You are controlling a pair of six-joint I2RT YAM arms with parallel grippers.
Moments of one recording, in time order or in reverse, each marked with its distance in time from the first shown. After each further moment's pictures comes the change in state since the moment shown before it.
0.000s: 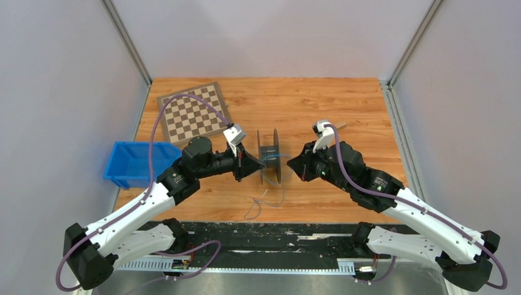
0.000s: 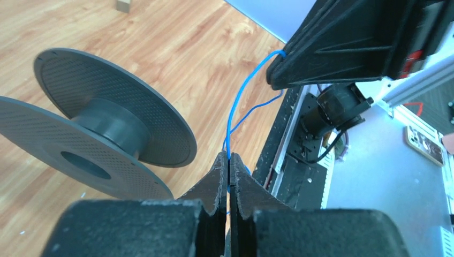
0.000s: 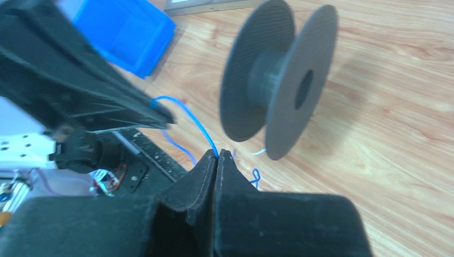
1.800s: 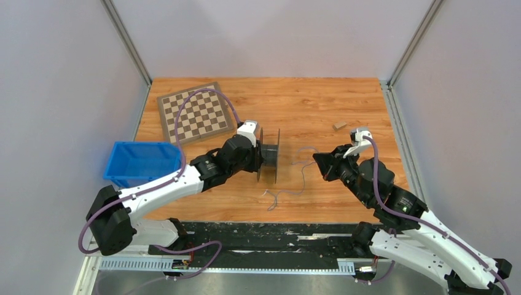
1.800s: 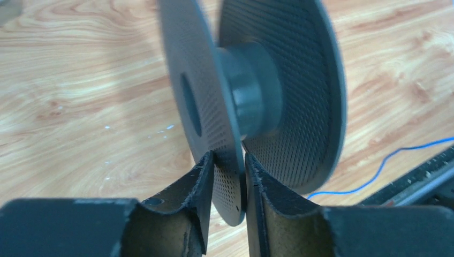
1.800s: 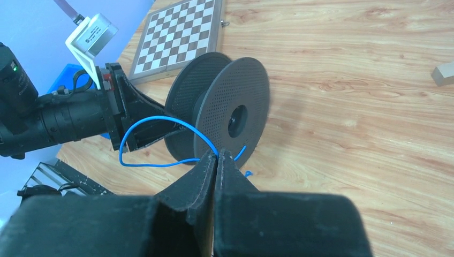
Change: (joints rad) left arm -0.137 0.317 0.153 -0.227 -0.688 -0.217; right arm -0.061 -0.290 -0.172 0.051 0.232 -0.055
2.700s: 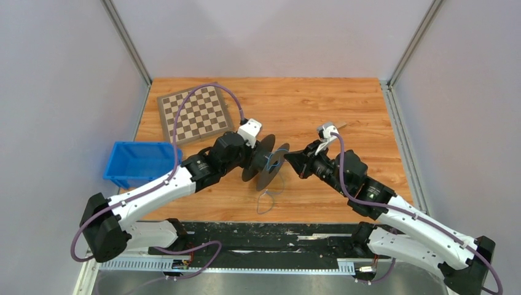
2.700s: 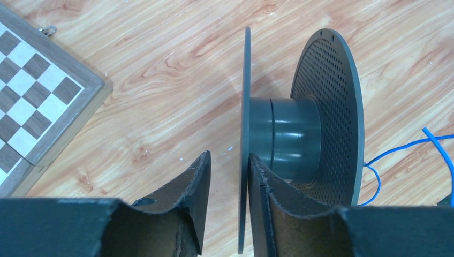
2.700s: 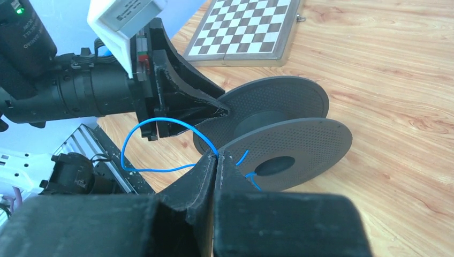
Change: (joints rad) left arm 0.027 -0.047 0.021 -0.007 -0.043 0.412; right arm 0.000 0.190 -0.100 0.373 -0.264 -0.064
